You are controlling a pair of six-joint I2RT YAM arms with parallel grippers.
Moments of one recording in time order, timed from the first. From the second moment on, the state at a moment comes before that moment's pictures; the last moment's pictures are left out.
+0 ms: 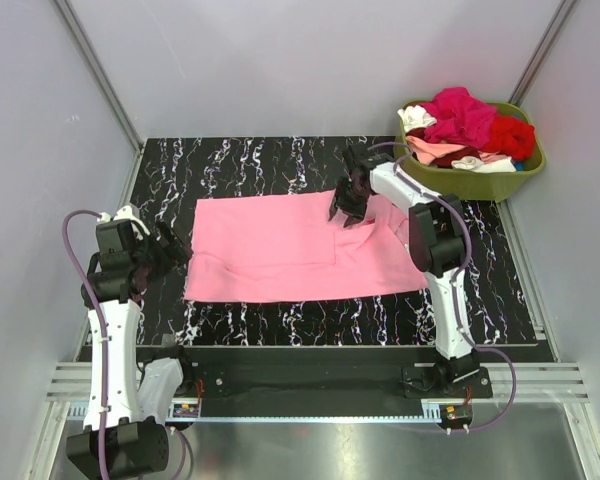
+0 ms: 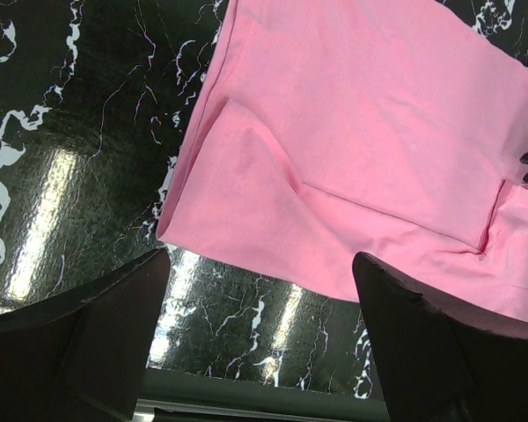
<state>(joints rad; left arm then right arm) 0.22 0.80 0.86 -0.83 0.18 -0.39 0.38 2.28 1.88 -0.82 -0.17 0.69</state>
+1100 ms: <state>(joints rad) 0.22 0.80 0.85 -0.81 0.18 -0.39 0.27 2.72 2.66 -0.73 0.24 0.32</state>
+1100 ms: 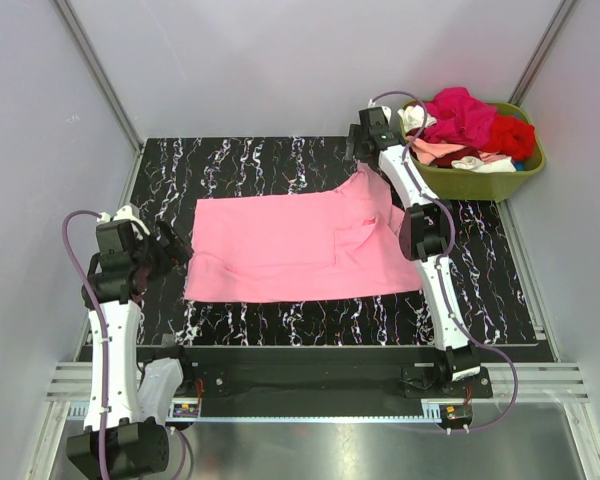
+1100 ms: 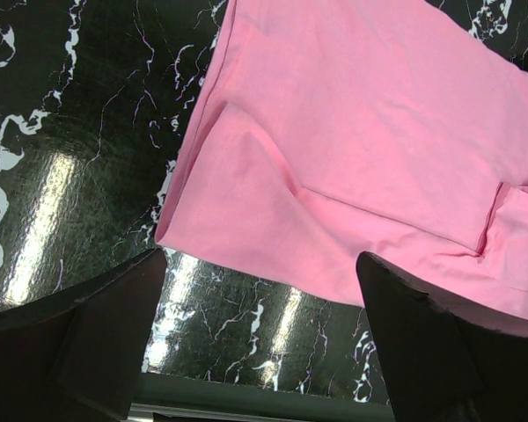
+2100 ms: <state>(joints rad) 0.22 0.80 0.84 -0.81 0.18 -0.39 0.24 2.70 2.51 -0.59 0.04 0.32</state>
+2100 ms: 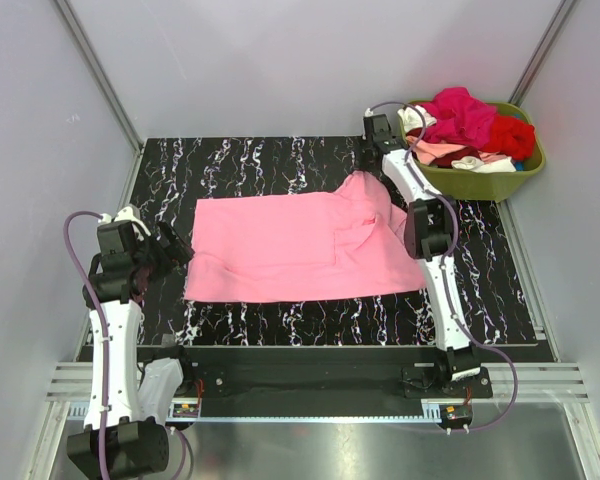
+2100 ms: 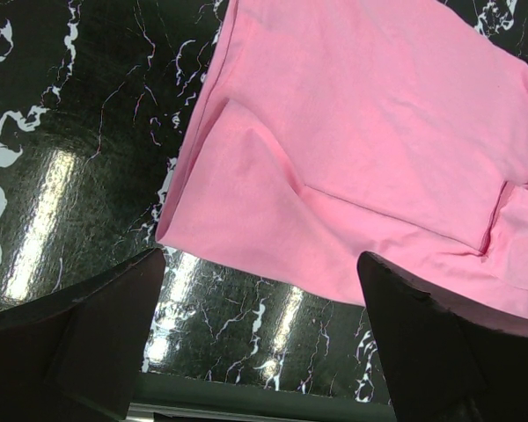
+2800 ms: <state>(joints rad) 0.22 1.59 1.15 -0.56 0.20 -0.47 0.27 1.75 1.48 -0.34 -0.26 0.30</state>
